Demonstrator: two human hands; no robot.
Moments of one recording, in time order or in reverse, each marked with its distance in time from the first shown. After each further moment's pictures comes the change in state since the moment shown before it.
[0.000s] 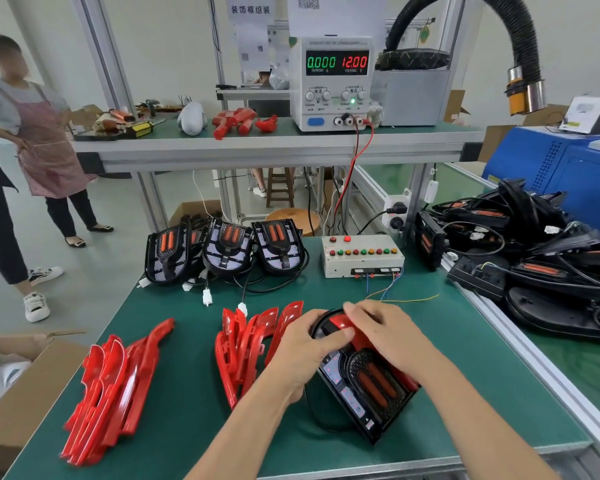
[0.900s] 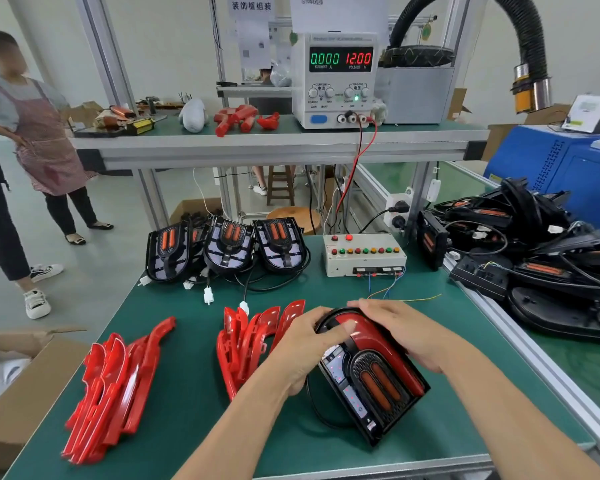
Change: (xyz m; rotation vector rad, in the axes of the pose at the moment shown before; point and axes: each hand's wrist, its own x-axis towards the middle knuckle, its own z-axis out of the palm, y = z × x) left_hand 0.011 0.004 -0.004 0.006 -0.073 -0.092; right_hand 0.015 0.007 -0.020 0.362 -0.302 0.181
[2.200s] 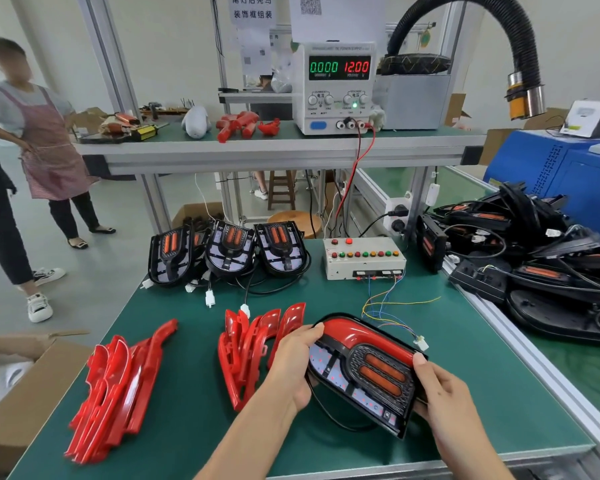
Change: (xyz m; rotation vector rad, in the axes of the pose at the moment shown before) left_hand 0.005 -0.029 0.000 -0.353 0.278 -0.292; right_hand -0.065 0.084 0.037 0.499 0.512 -0.085
